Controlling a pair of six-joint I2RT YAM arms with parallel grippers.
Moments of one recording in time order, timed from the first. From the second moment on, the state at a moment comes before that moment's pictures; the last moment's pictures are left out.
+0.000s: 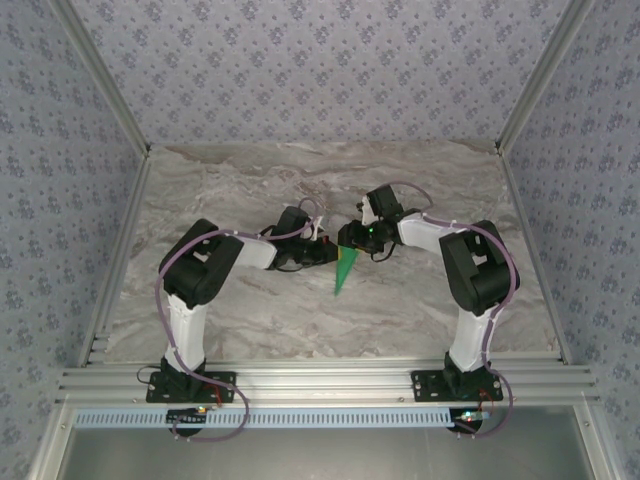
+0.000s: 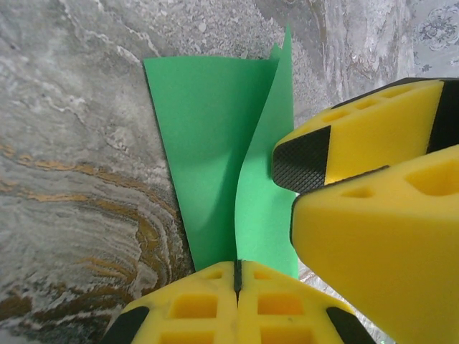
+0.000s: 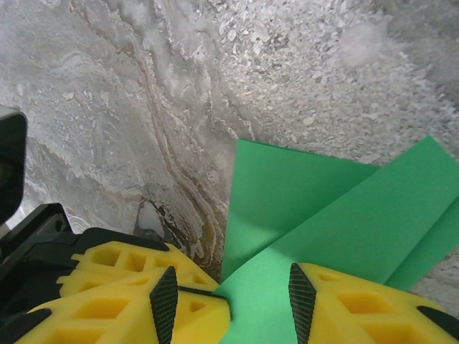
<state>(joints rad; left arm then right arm) -0.62 2.04 1.02 0.29 0.61 -0.74 0.41 1.87 1.11 -0.27 -0.44 0.52</state>
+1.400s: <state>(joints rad) -0.60 1.84 0.90 0.20 0.55 -0.72 0.38 1.88 1.06 -0.23 -0.45 0.53</state>
